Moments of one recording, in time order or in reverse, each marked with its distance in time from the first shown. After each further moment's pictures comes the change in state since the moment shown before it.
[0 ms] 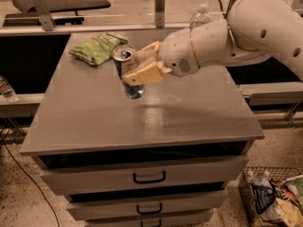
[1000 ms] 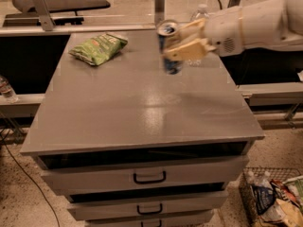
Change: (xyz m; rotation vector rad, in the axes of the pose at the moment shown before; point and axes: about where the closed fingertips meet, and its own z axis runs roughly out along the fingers) arm 0.013 -0.064 -0.095 0.197 0.011 -0.018
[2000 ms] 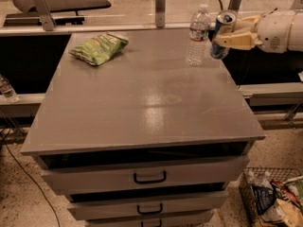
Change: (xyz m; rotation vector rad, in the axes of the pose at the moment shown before) arm 0.090 -0.125 -0.097 0.279 -0.056 0.080
